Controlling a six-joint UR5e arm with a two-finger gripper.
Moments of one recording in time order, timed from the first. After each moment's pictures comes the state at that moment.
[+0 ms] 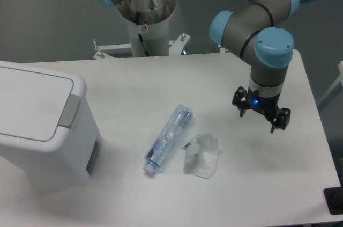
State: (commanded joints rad) arm 2.71 -1.98 -1.59 -0.96 1.56 1.35
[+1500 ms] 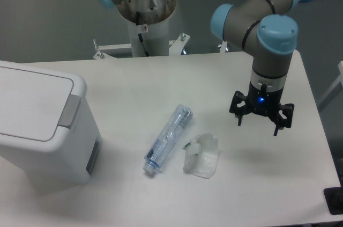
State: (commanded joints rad) arm 2.71 -1.93 -1.55 -0.92 1.26 0.86
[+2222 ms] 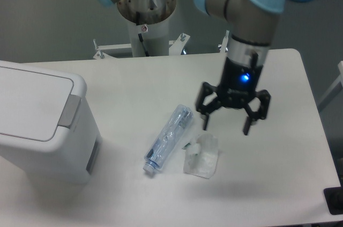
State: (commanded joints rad) arm 2.61 -1.75 -1.55 -0.92 0.93 0.42
